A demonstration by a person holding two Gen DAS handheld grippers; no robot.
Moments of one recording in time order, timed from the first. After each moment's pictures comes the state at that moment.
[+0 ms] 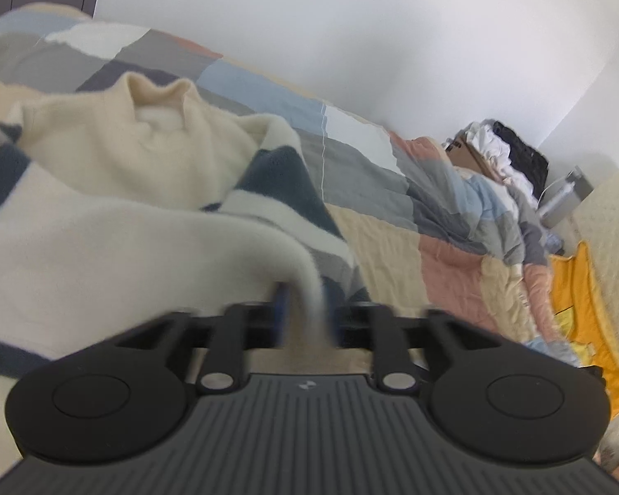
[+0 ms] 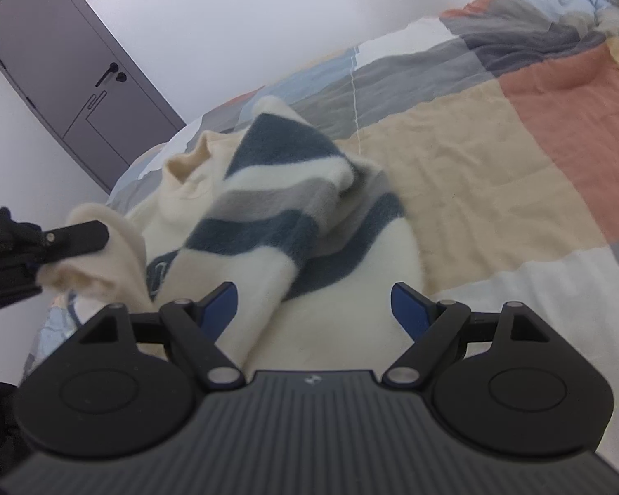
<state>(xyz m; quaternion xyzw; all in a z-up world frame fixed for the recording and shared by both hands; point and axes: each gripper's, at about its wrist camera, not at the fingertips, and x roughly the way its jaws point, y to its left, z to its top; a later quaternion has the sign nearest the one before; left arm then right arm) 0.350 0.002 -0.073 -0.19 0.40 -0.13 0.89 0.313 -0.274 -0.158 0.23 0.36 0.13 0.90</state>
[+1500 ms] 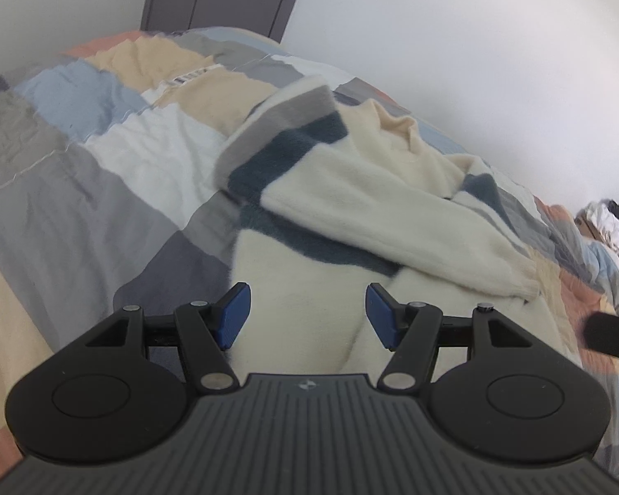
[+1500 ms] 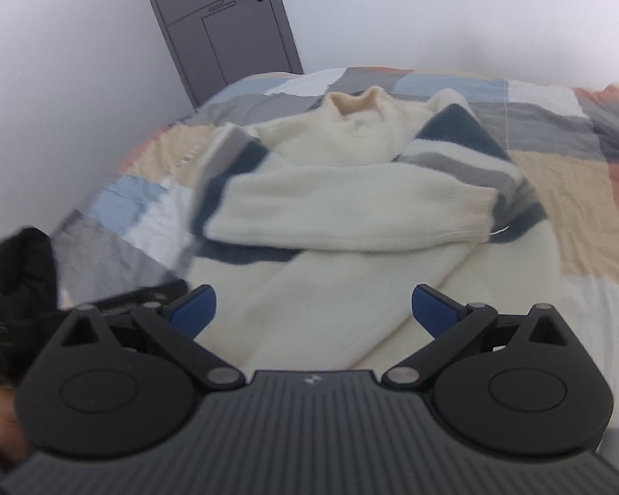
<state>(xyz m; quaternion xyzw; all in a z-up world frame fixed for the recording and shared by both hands) 0.162 0.135 -0.132 -0.20 0.33 0.09 0.92 0.197 -0.142 -0.074 0.06 0.36 0.25 0.90</state>
